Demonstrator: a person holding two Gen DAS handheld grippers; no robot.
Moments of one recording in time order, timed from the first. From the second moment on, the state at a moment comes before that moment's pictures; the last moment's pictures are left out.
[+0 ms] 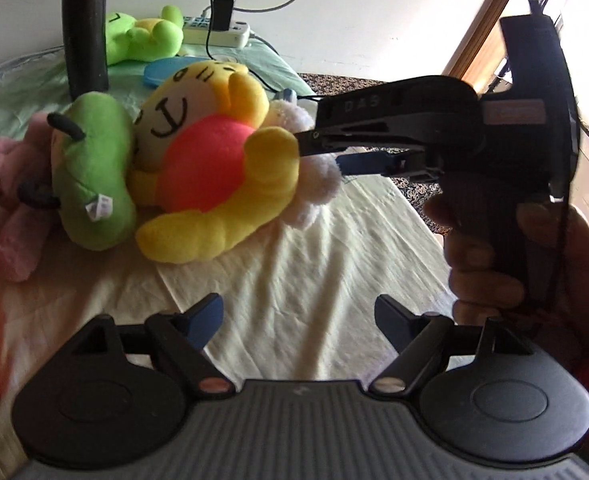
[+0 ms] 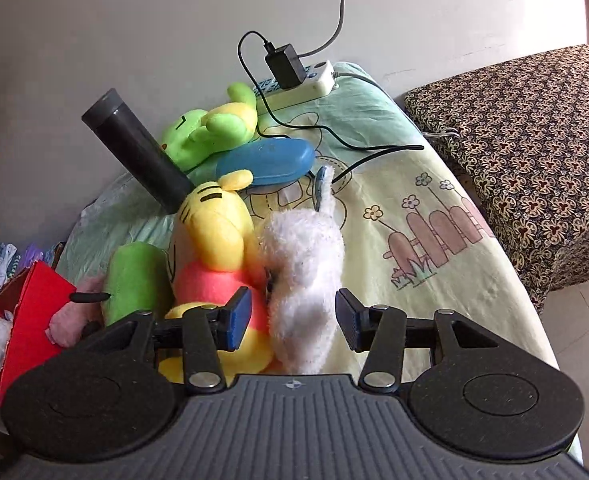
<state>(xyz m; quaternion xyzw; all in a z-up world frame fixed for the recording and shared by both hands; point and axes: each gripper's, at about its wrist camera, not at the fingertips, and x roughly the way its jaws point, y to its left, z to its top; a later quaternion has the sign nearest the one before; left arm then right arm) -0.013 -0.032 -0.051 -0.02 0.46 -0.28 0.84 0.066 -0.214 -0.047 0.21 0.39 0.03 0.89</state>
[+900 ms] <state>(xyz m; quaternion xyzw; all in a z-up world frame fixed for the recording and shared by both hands) 0.017 -0.097 -0.087 -0.02 0.51 -0.37 0.78 -0.024 -0.300 -0.097 0.43 0.46 0.08 0.77</state>
